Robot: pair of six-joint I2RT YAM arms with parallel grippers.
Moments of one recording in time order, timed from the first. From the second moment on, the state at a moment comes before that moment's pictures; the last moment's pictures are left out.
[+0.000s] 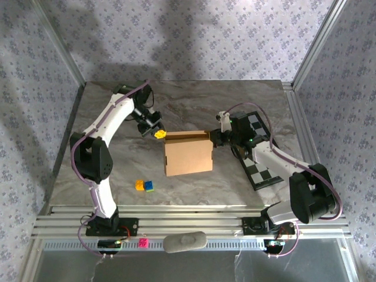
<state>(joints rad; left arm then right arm) -0.34 1.88 1.76 -1.37 0.56 -0.76 0.44 1.41 0.85 -0.09 -0.31 0.22</state>
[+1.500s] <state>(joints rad) -0.39 1.70 1.41 -1.01 0.51 -0.59 0.44 1.43 0.86 -0.08 -0.23 0.22</state>
